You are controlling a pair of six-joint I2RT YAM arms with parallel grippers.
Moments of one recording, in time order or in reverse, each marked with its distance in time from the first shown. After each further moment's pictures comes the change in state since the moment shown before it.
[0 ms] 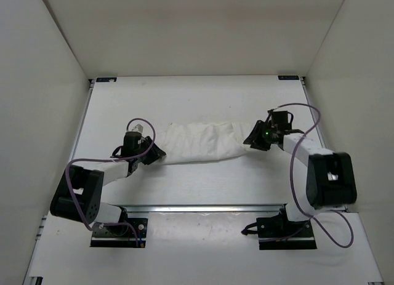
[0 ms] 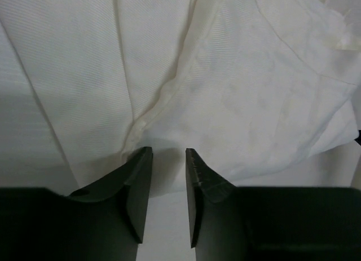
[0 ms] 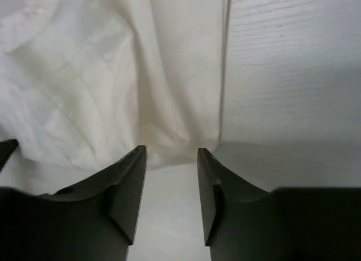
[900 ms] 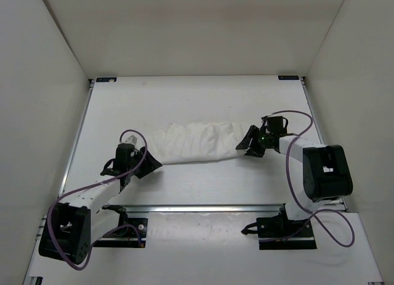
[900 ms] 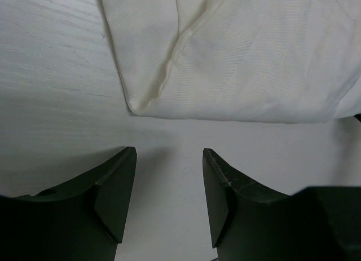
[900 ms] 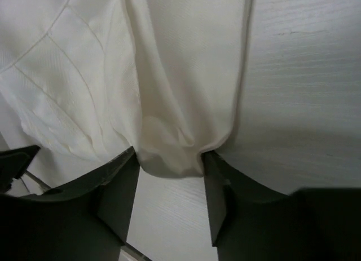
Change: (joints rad) left arm 0.019 -0.369 -0.140 -0.265 0.001 0.036; right arm 0.019 0.005 -0.080 0.084 -0.115 0.045
